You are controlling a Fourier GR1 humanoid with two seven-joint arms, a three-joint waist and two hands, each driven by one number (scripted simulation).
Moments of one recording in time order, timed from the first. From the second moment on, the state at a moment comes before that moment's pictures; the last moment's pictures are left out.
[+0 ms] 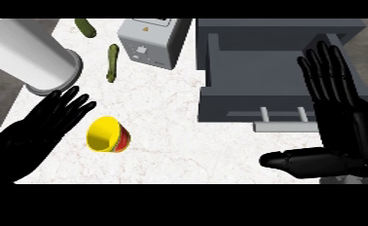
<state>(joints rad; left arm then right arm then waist) 0.03 0.27 0.07 -1.89 0.71 -0.68 0.13 -0.10 -0.08 0.00 -2.00 -0.10 0.06 0.08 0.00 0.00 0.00</state>
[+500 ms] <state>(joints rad) 0.02 0.25 0.13 -1.76 0.60 -0.75 0.10 -0.09 -0.08 -0.01 -2.04 -0.10 0.07 0.11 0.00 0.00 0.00</state>
